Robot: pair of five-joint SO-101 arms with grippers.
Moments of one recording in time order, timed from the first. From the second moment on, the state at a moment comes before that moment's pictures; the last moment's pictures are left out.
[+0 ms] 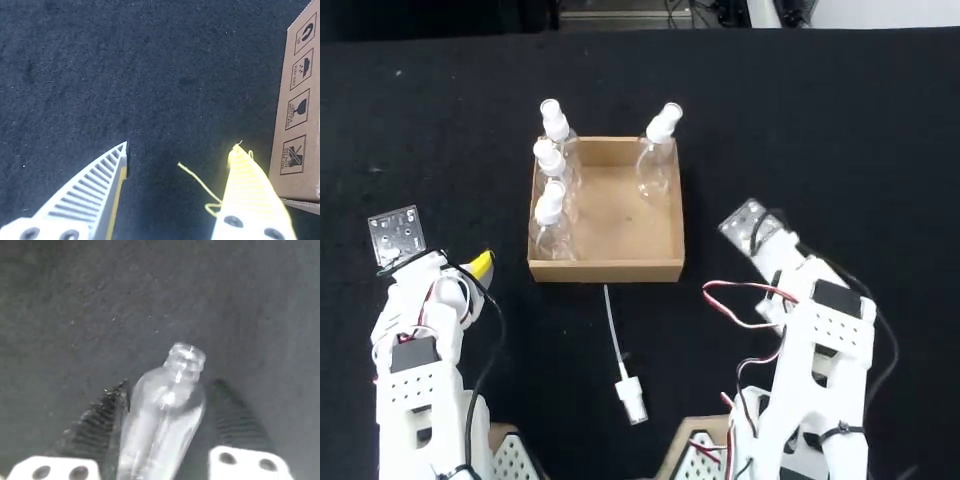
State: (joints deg) left arm -21.6 -66.6 87.0 28.0 -0.5; right arm 22.2 -41.5 65.5 54.5 58.0
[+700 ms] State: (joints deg) left arm -21.6 -66.6 87.0 28.0 -0.5; right arm 27.5 -26.0 50.3 67.9 50.6
